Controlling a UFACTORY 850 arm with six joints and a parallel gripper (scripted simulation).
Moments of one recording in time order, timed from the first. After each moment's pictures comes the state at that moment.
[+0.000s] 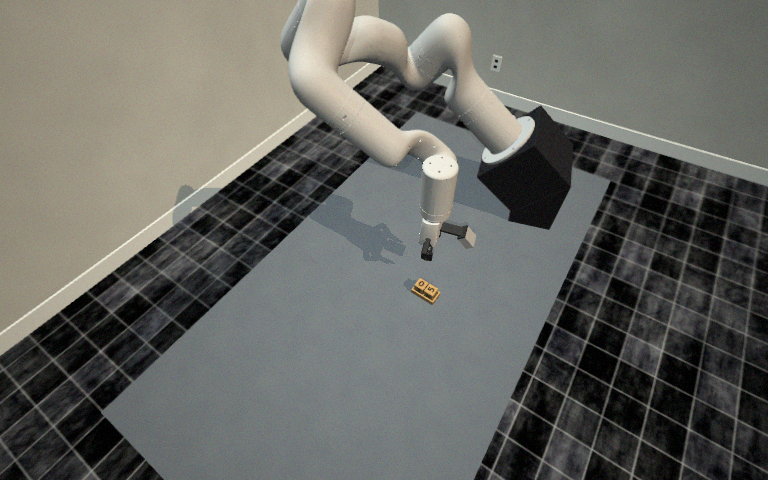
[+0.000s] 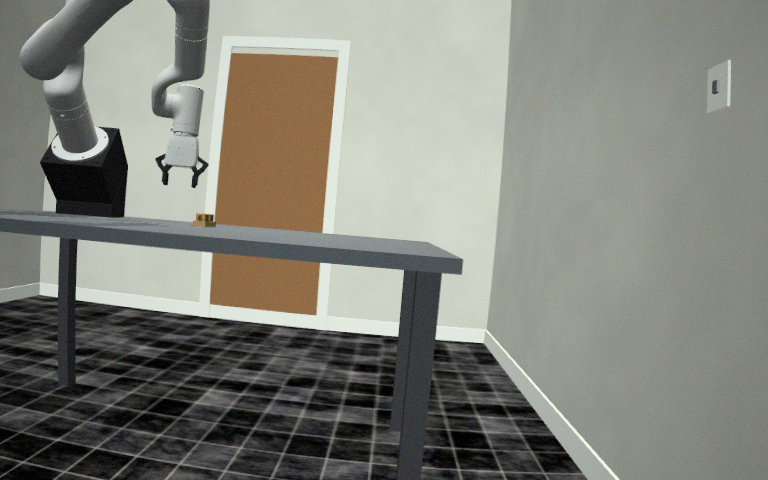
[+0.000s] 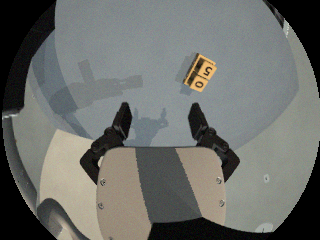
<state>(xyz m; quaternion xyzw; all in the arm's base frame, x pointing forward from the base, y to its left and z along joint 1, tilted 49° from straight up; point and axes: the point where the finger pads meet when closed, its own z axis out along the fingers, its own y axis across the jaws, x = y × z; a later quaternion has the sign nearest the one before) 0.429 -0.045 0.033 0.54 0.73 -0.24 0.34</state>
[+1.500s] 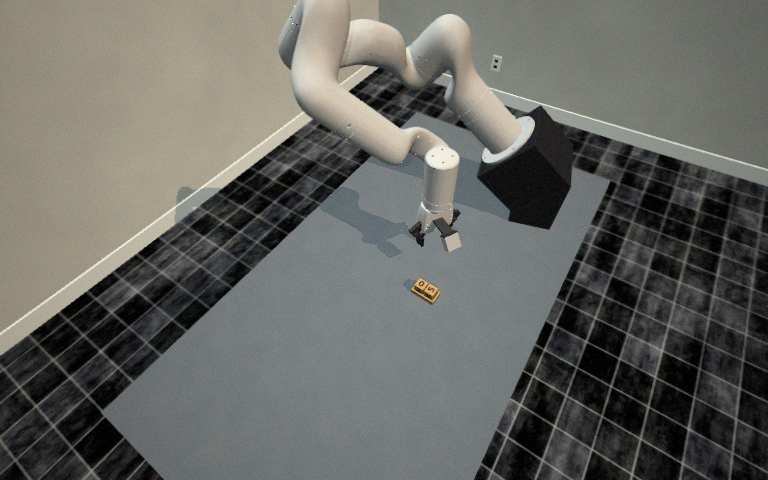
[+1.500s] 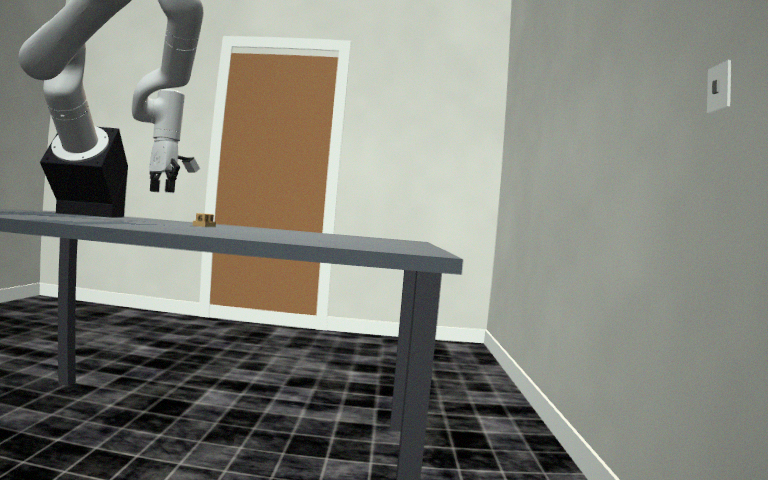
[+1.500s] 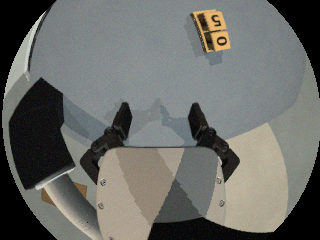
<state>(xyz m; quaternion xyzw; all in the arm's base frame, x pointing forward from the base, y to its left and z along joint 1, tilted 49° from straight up) 0.386 -0.082 0.021 0.77 0.48 -0.09 0.40</state>
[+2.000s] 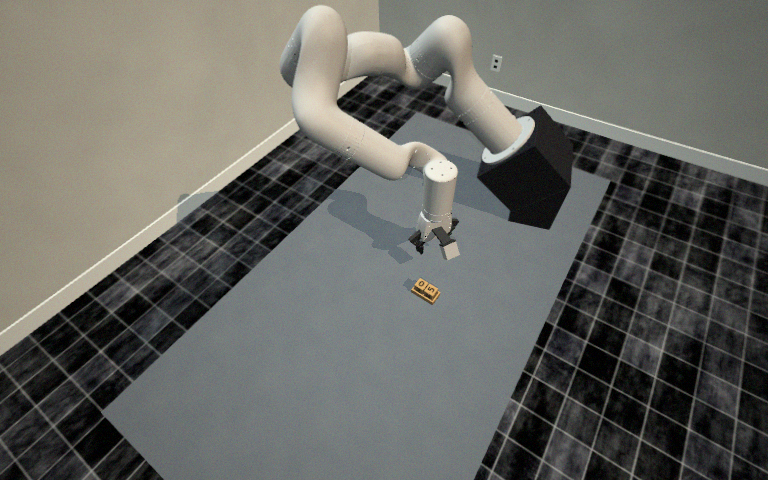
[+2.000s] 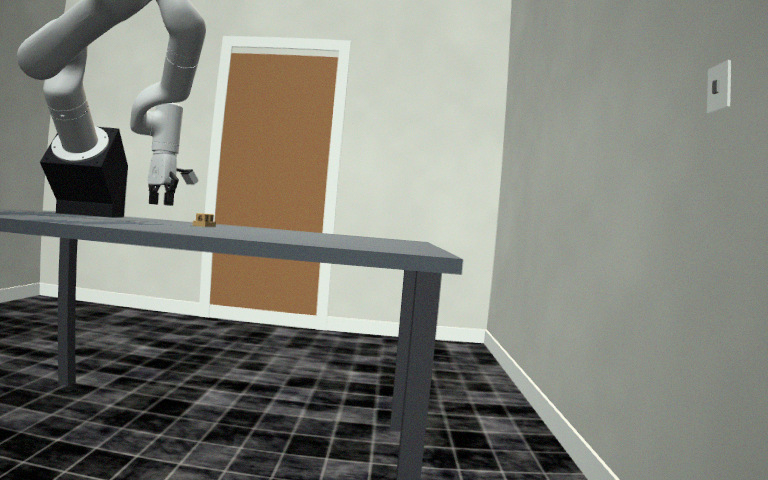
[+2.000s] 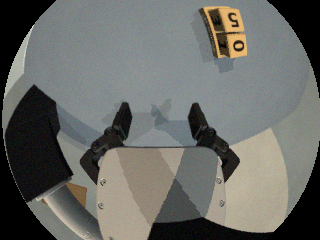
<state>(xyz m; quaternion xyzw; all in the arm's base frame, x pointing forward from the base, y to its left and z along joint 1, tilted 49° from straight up) 0.395 -0.111 -0.006 0.77 0.48 -0.09 0.40</state>
